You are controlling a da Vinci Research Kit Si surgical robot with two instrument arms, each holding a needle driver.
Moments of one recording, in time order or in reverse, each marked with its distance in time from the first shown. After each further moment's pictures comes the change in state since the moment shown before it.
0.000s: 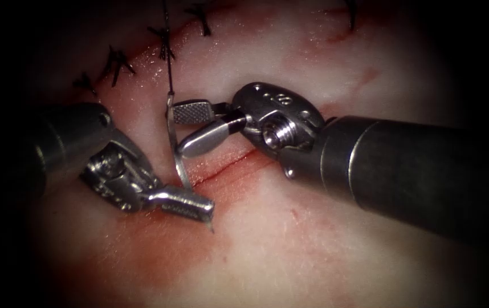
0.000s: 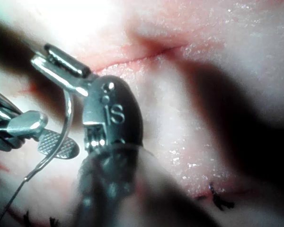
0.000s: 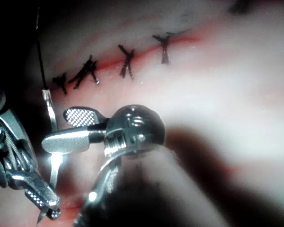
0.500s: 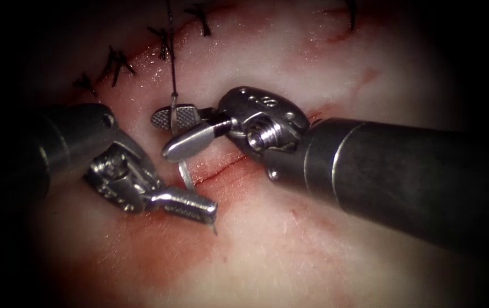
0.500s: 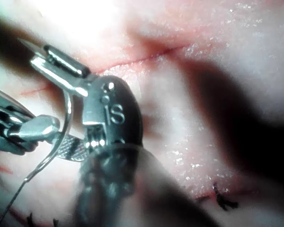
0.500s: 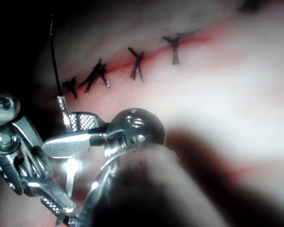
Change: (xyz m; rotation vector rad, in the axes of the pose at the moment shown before) right arm -0.001 0.000 0.002 0.032 0.006 0.045; left arm 0.000 0.000 0.000 0.003 0.008 0.003
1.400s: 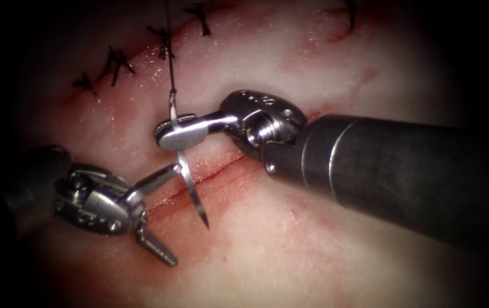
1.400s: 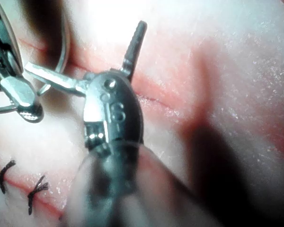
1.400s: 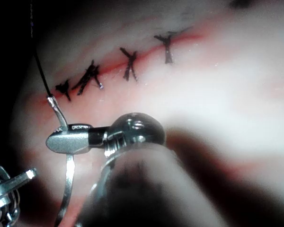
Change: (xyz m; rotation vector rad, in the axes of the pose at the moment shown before) right arm 0.001 0.001 0.000 -0.002 0.037 -0.122; left arm 0.004 0.001 -0.001 0.077 -0.152 -0.326
